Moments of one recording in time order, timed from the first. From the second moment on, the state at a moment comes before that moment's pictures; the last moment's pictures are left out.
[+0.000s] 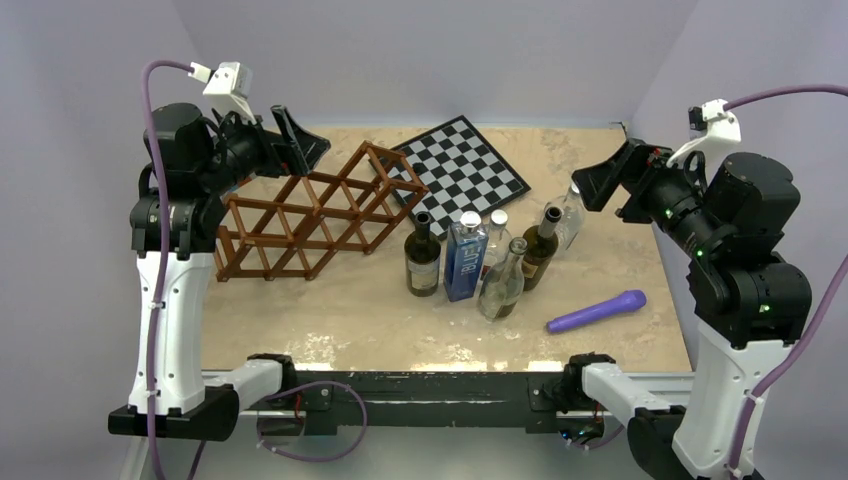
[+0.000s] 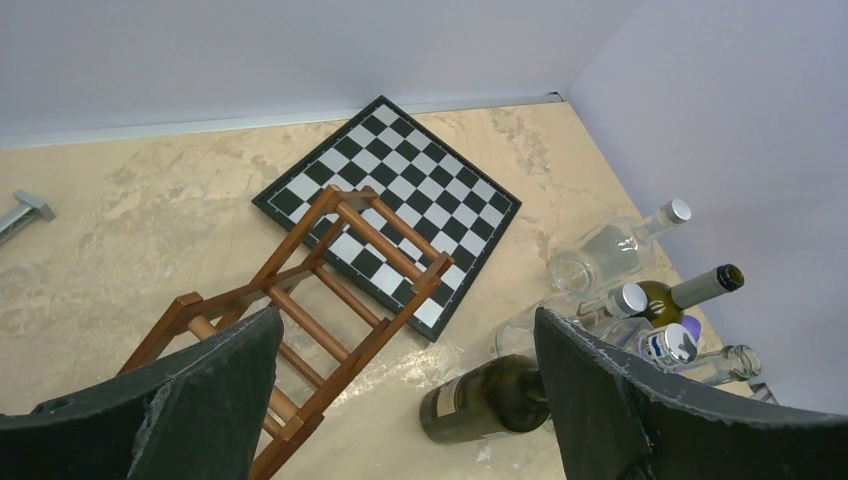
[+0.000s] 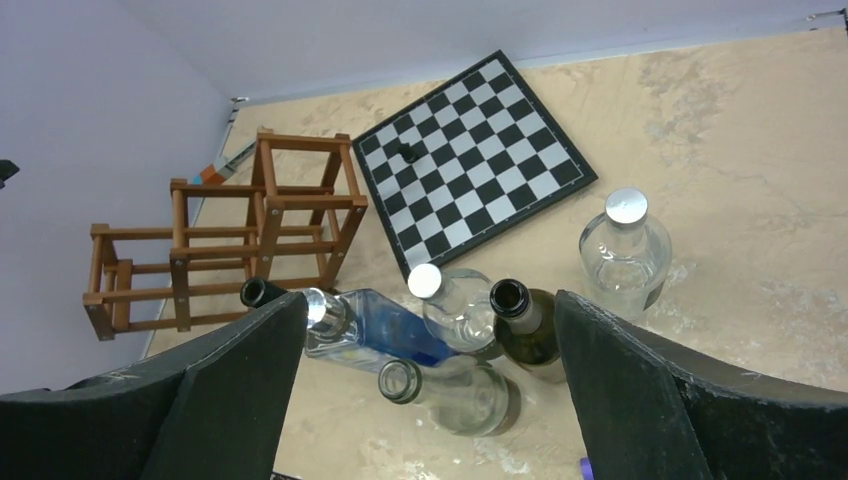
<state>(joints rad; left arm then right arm) -0.05 1.14 1.66 -0.73 0.45 -0.27 0.04 1.02 1.91 -1.14 -0.19 0.34</state>
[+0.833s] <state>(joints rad) 0.09 1.08 1.43 -0.48 1.00 -0.62 0.20 0.99 1.74 -1.07 -0.64 0.26</state>
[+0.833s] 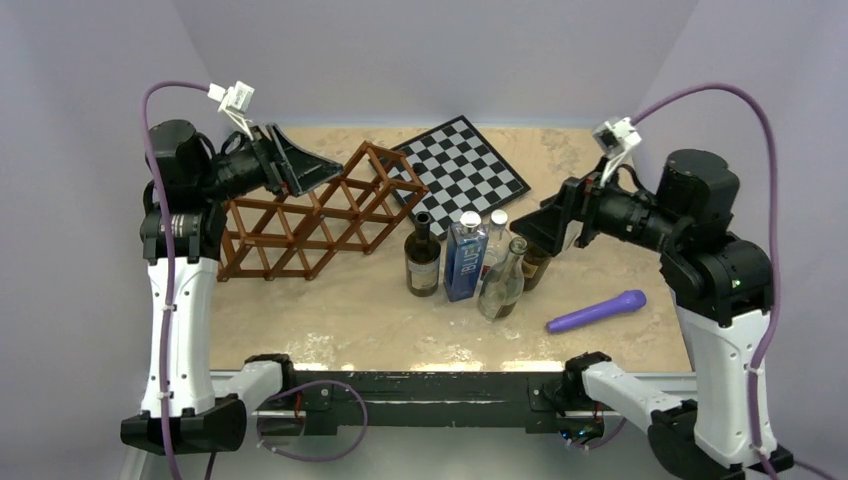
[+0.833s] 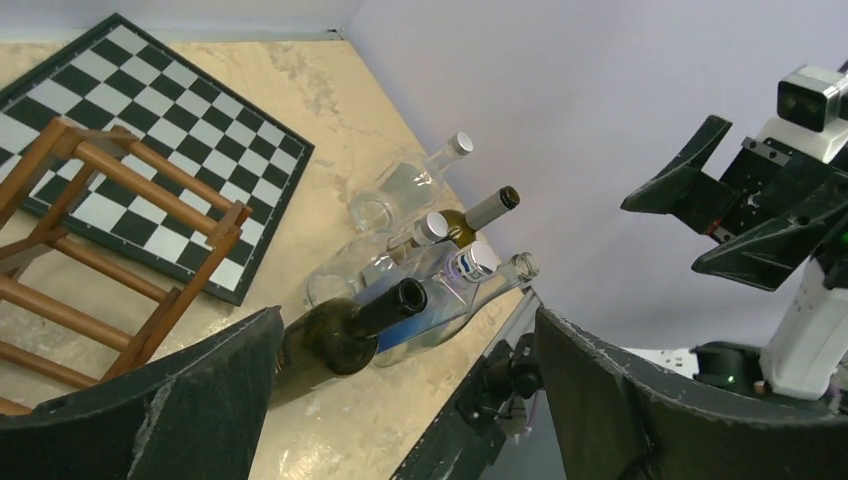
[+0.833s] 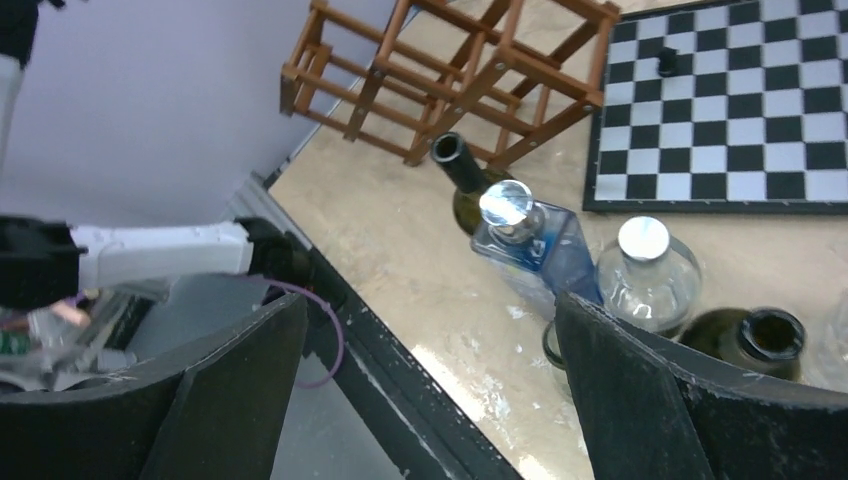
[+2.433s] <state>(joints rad) -0.04 1.01 1.46 -0.86 0.27 -0.23 0.82 1.15 1.61 -1.02 0.11 0.18</state>
